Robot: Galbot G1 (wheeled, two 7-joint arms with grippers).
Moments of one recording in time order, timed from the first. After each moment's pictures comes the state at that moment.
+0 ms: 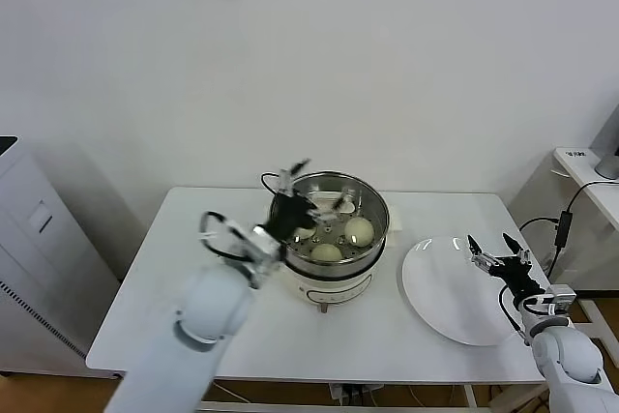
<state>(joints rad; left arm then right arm) 0.86 -1.30 -0.10 -2.04 0.03 0.40 0.17 -1.15 1.05 0.71 1.43 0.55 0.04 -0.27</state>
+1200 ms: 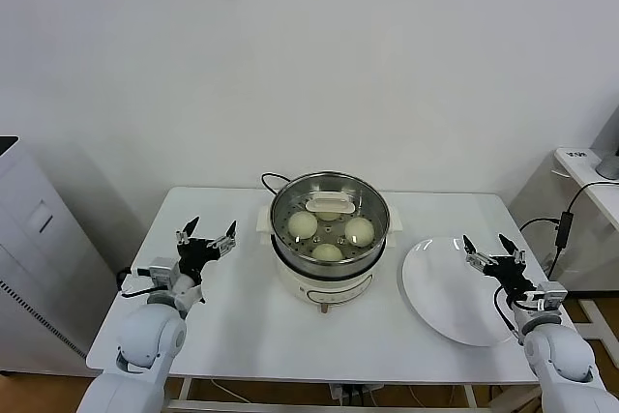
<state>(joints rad) 1.09 -1.27 -0.42 -1.80 -0.30 0.32 -0.04 -1.15 1.07 0.70 1.47 0.52 -0.01 -0.21</state>
